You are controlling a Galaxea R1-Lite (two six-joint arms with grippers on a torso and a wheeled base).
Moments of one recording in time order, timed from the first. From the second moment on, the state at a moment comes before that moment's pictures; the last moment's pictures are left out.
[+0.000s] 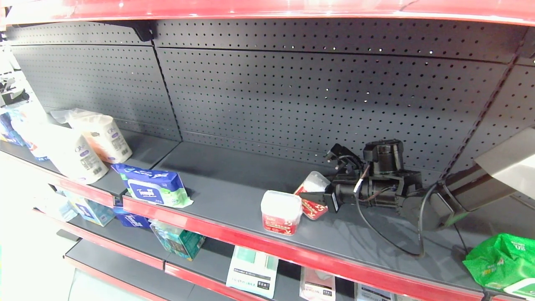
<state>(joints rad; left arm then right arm) 0.00 0.00 0.00 0.00 0.01 0.00 0.39 2.07 -0.92 -0.68 0.49 -0.28</state>
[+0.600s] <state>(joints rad) 0.00 0.00 0.00 0.00 0.01 0.00 0.39 2.07 -0.91 -0.68 0.49 -0.28</state>
